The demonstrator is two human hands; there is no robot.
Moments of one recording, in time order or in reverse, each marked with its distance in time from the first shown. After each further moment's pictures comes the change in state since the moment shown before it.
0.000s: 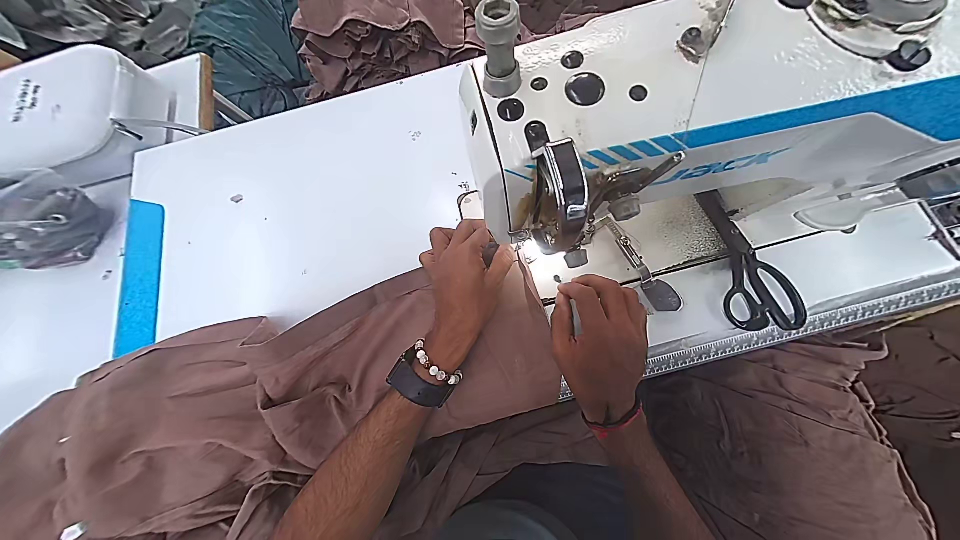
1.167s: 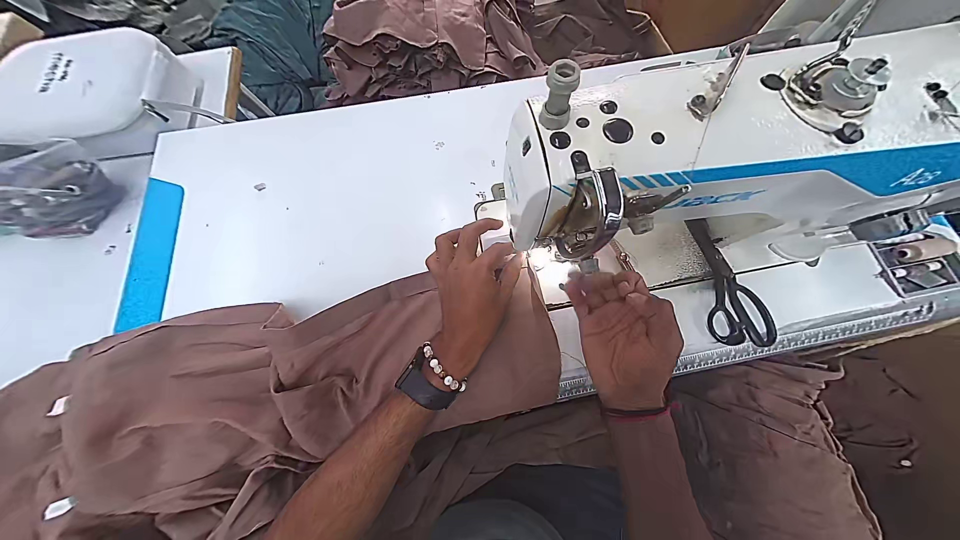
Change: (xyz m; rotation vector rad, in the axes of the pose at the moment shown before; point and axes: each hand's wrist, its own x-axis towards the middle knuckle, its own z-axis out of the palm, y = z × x) left_hand -0.013 0.001 -0.013 0.021 0.140 0.119; right_hand 0.028 0.000 -0.020 1.920 -0.025 0.573
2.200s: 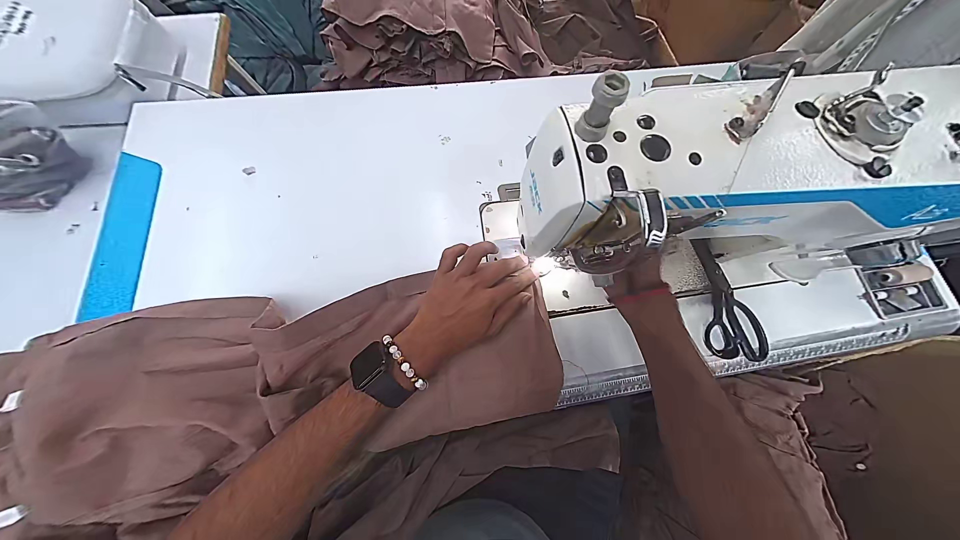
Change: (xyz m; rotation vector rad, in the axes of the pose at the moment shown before) left_hand -0.004 -0.045 -0.005 0.112 -0.200 0.542; right_hand 0.080 -0.014 0.005 -1.496 -0.203 -0.282
